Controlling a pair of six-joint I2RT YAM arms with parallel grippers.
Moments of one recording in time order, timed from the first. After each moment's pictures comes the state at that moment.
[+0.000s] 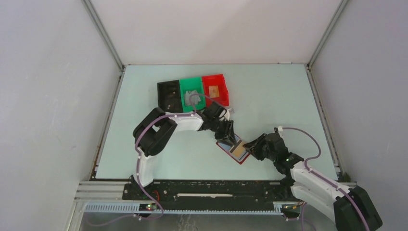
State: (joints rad) left arm -0.79 2.01 1.21 -0.14 0.66 -0.71; right arm 0.51 0.82 0.17 -0.05 -0.02 1.25
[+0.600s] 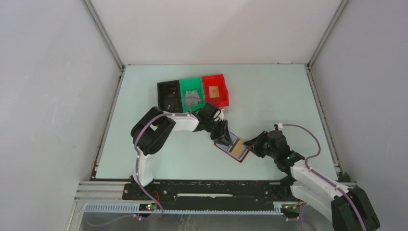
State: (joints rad) left arm -0.74 2.01 1.13 -0.07 0.68 -0.76; right arm 0.44 0.87 0.20 0.01 -0.11 1.17
